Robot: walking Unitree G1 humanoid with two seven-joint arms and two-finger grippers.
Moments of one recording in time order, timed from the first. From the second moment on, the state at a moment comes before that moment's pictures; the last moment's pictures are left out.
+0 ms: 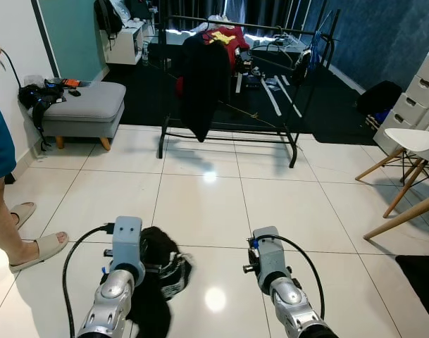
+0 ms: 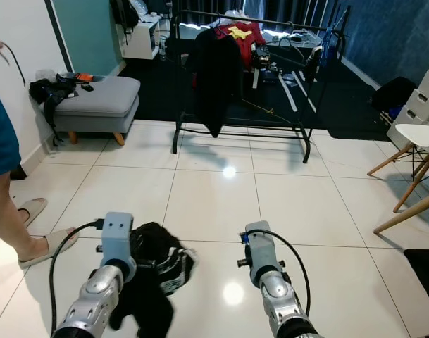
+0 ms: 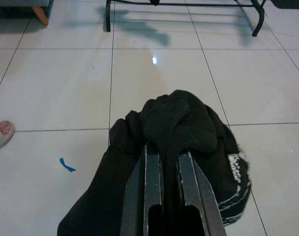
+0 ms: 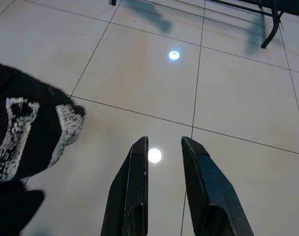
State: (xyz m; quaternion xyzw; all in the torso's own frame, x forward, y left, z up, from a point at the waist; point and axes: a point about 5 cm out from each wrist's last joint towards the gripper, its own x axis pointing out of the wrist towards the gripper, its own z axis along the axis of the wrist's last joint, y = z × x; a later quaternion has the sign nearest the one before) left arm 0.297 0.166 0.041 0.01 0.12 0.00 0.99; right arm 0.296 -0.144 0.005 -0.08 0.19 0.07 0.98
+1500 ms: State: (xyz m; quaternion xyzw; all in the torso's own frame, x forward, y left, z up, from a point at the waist) left arm 0.299 0.161 0.041 -0.01 0.13 -0.03 0.99; right arm 0.303 -0.135 0.012 -0.07 0.18 0.07 0.98
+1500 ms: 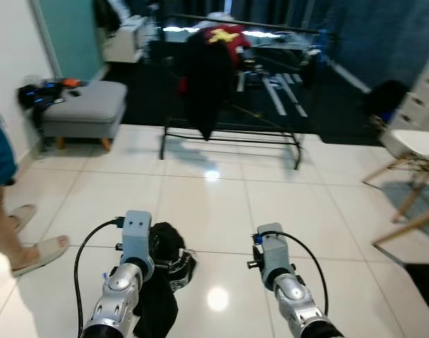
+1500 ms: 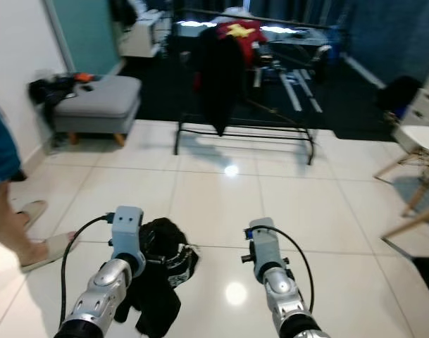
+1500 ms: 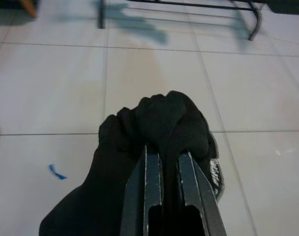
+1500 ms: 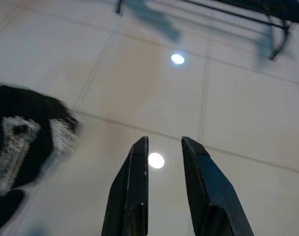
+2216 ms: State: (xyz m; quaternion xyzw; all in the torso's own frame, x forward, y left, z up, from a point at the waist) left arm 0.303 0.161 0.046 -0.01 0.13 -0.03 0.99; right arm 0.306 -0.136 0.015 -0.07 0.18 0.07 0.98
